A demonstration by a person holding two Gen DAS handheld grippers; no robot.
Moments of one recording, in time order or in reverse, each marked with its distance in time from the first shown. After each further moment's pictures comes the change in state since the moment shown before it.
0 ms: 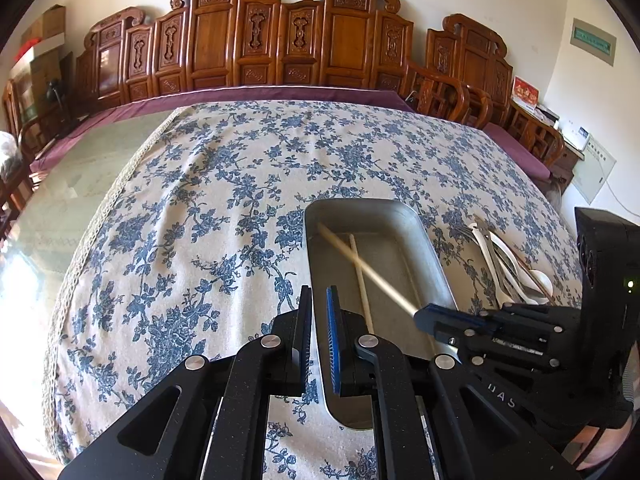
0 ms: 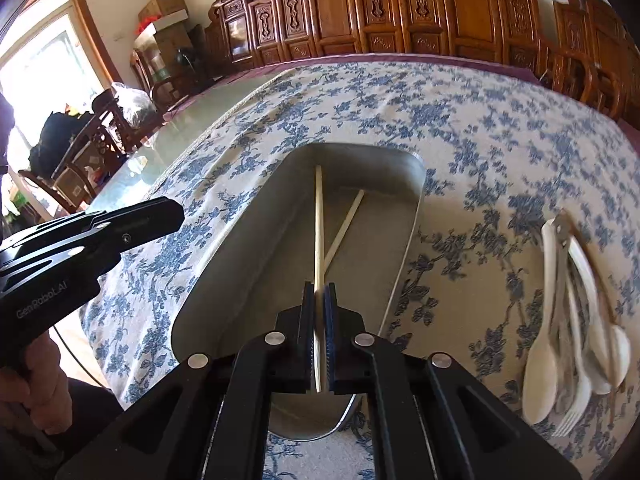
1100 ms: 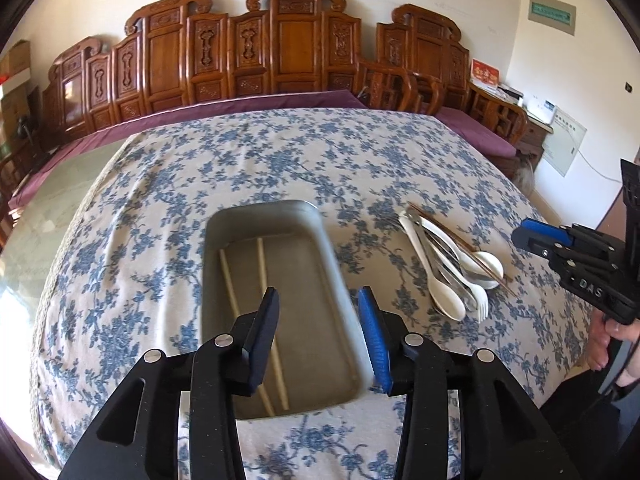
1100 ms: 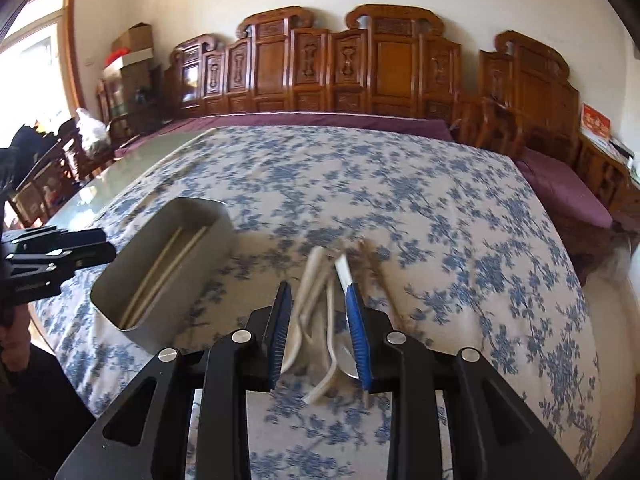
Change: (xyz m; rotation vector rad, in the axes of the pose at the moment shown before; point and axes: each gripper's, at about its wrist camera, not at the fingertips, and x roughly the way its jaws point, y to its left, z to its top) left arm -0.010 -0.088 -0.009 0.122 -0.014 -0.072; right arm -0.138 -0.132 -0.034 -0.031 -0.201 -0.258
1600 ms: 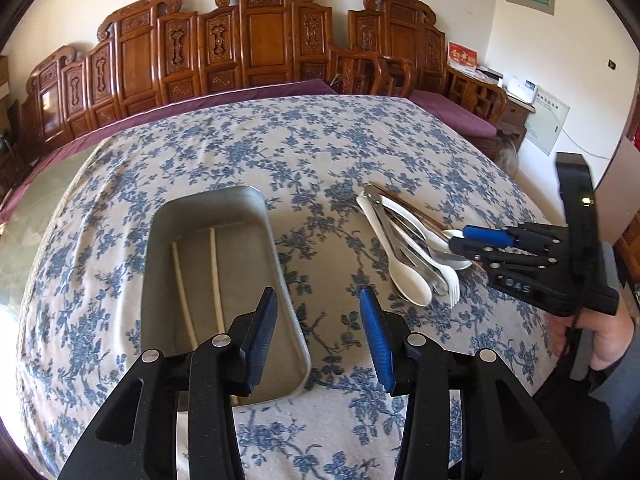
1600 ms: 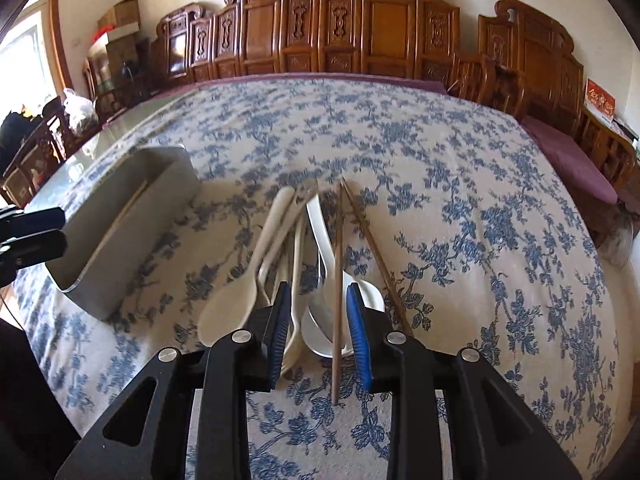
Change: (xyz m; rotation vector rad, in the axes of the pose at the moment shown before) left arm 0.014 -0.041 -0.011 0.058 0.027 -0.045; right arm 0.057 -0.021 -0.029 -0.009 0.141 -0.015
